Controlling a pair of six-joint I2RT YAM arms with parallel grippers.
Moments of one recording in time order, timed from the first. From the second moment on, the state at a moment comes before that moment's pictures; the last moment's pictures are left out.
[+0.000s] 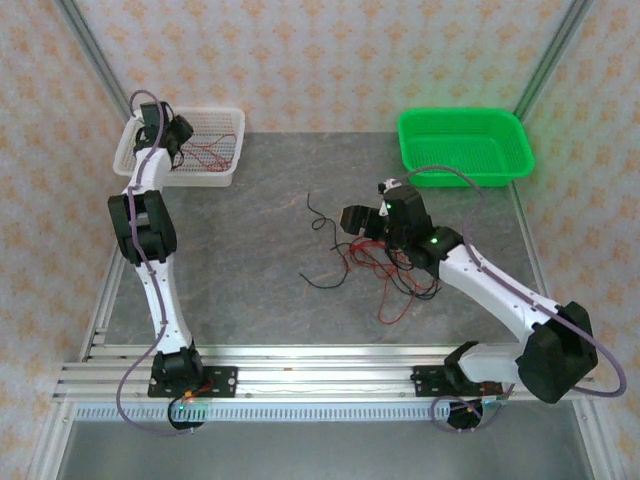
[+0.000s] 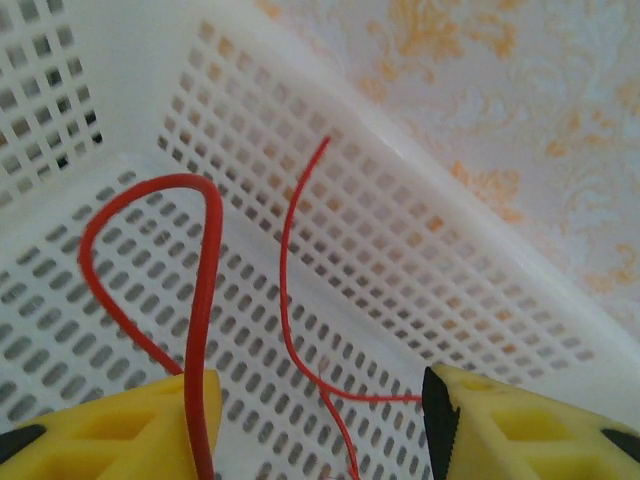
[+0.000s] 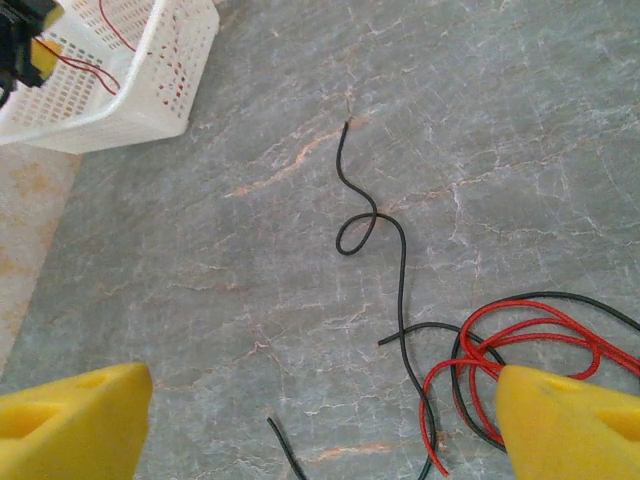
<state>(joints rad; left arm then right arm) 0.26 2.38 2.10 -0.30 0.00 -0.57 0.58 1.25 0.95 -0.31 -0.05 0.63</state>
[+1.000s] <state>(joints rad) 0.14 2.20 2.27 -0.96 -0.15 -0.46 0.58 1.27 0.86 -0.44 0.11 0.68</state>
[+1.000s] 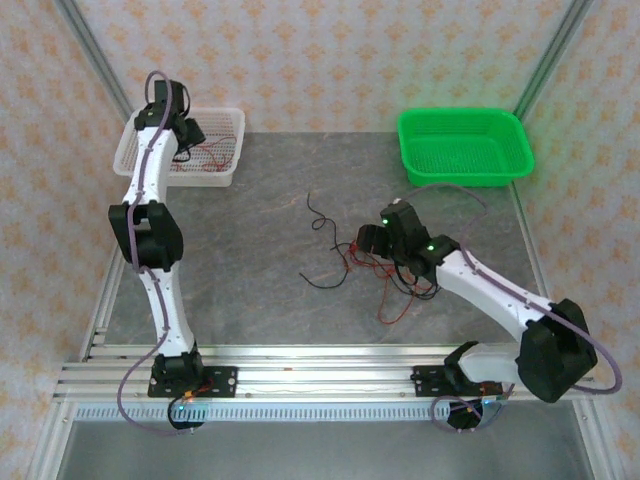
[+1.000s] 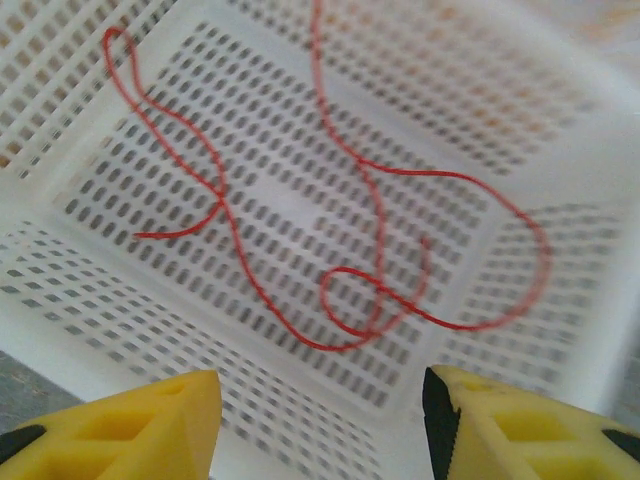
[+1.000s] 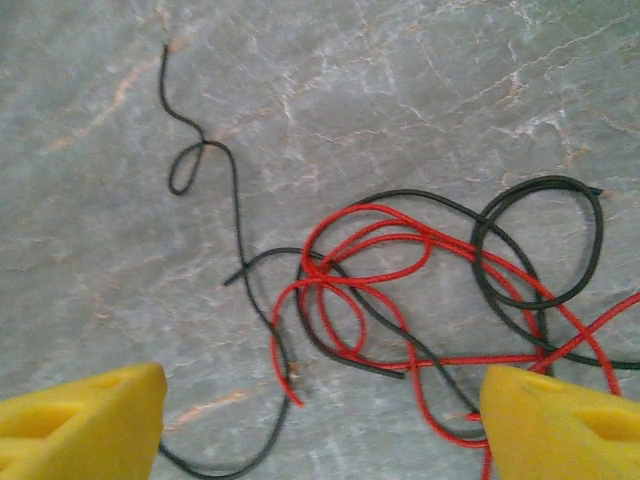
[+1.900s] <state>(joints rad) -0.02 1.23 1.50 -0.80 -0.13 -0.44 0.66 2.10 1.49 -0.56 0.15 0.46</state>
